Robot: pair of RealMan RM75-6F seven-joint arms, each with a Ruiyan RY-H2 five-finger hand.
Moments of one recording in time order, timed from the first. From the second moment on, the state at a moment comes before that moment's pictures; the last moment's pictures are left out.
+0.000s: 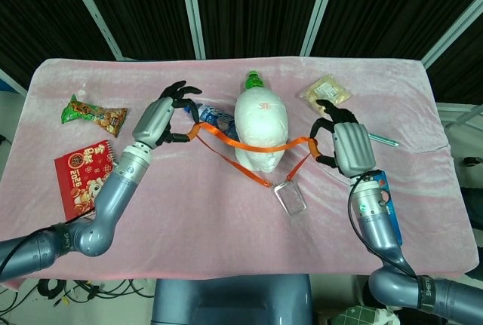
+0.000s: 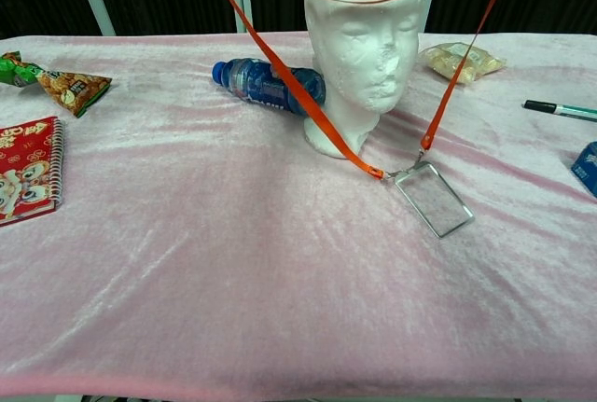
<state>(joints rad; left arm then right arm) -0.89 -1.37 -0.47 -1.66 0.86 0.93 -0.02 0.62 -1.29 0.43 -1.84 -1.01 1.17 -0.26</state>
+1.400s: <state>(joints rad) -1.03 -1.66 -0.52 -1.08 0.87 0.90 -0.21 0.96 -1.37 0.53 -1.35 -0.61 0.88 -0.23</state>
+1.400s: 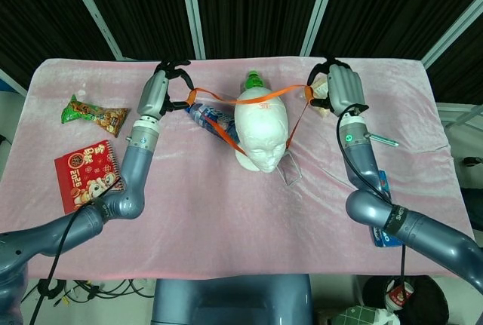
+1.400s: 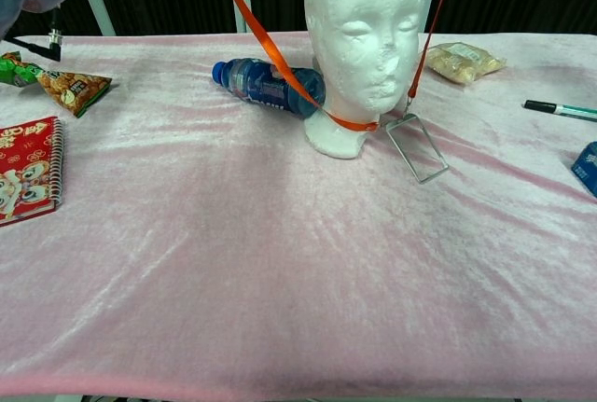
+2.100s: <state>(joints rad) -1.09 -1.86 -0.52 -0.76 0.90 0.88 -0.26 1.08 -1.51 0.52 -1.04 -0.54 0.77 -0.21</state>
